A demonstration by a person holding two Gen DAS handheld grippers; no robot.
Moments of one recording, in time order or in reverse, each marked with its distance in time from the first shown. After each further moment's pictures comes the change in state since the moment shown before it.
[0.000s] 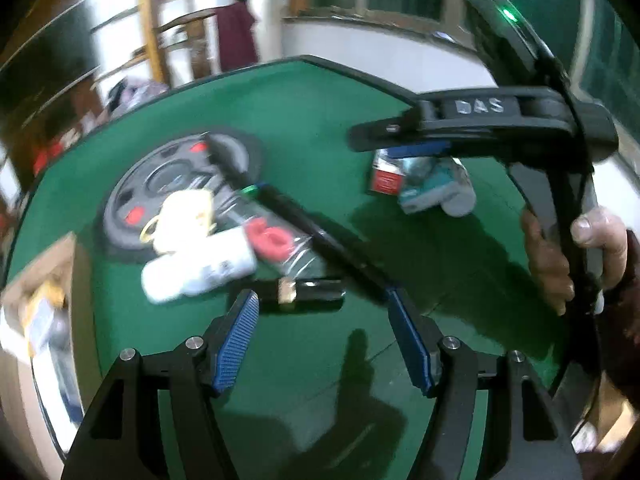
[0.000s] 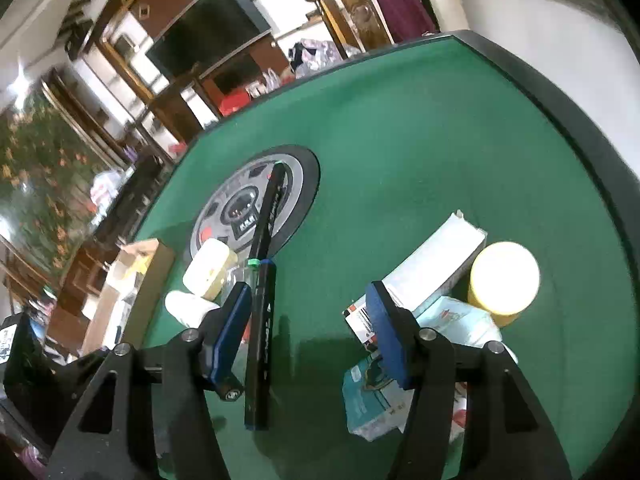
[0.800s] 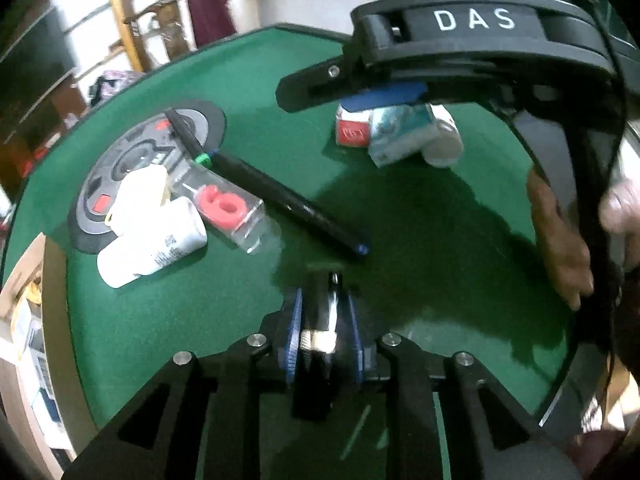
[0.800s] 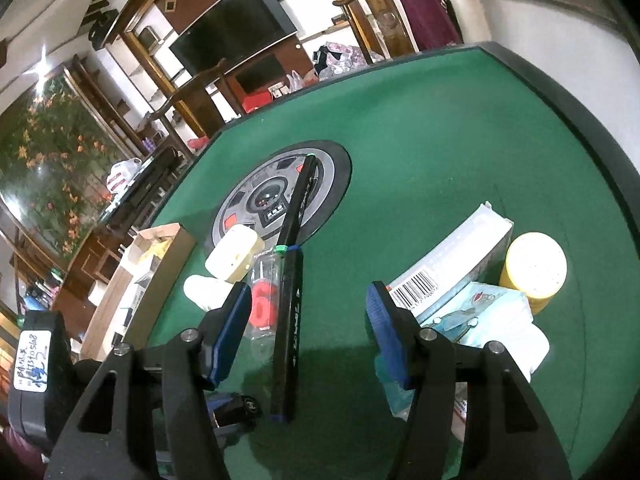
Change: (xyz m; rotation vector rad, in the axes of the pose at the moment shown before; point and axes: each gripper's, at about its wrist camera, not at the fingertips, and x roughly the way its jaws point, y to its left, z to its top) left arm 0.023 -0.028 -0.009 0.000 0.089 0.005; right arm 0.016 0.024 -0.005 -0.086 -0.014 0.033
